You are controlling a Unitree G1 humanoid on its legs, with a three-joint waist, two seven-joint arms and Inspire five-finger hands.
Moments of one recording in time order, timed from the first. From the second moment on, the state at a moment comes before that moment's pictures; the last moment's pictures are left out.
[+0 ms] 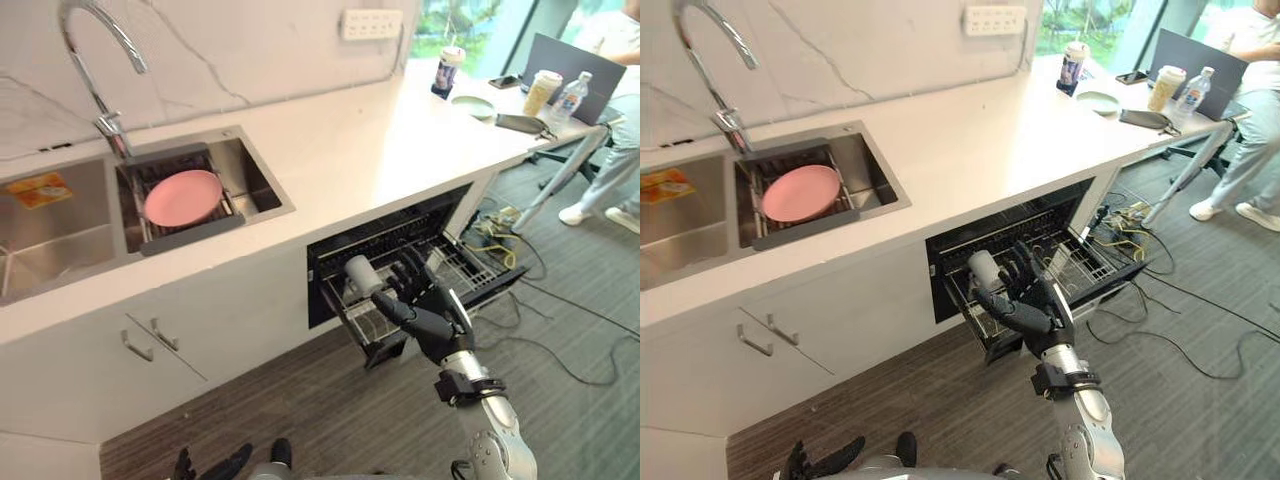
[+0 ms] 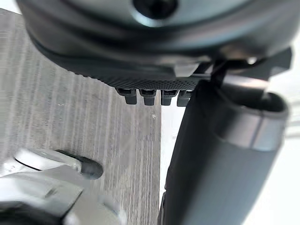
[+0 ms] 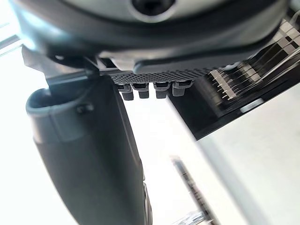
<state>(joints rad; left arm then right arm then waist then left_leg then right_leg) 0.36 0.02 0.27 0.86 -0.21 -0.23 0.15 0.21 -0.09 -0.16 -0.12 0.55 -0.04 0.34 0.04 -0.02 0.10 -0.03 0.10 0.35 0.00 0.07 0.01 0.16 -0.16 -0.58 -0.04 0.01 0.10</state>
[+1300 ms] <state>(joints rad) 0.34 0.00 0.33 0.94 -0.29 -0.19 0.02 0.34 -0.04 -0.21 -0.36 0.61 -0.12 0.23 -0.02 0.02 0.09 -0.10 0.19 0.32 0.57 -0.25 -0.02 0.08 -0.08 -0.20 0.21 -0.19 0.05</state>
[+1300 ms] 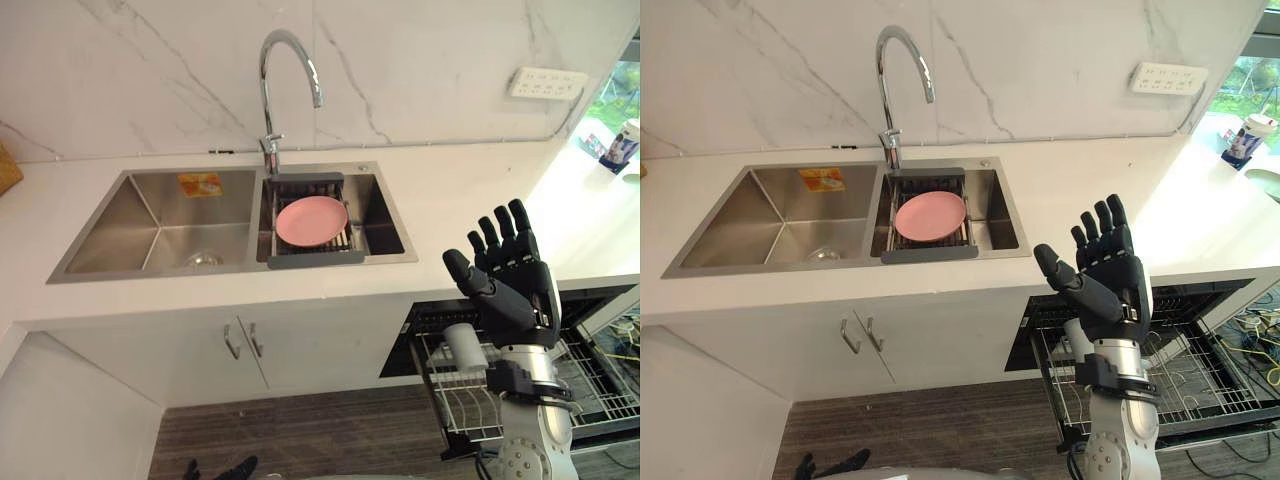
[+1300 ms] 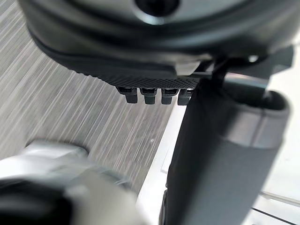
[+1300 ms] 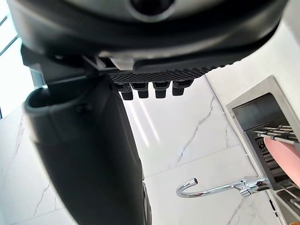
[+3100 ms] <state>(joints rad) 0.22 0.12 0.33 1.04 -0.10 0.02 0.07 -0.27 -0.67 0.16 -0.23 -0.22 -0.09 0.59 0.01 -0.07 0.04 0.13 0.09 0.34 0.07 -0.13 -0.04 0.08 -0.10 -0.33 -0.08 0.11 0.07</state>
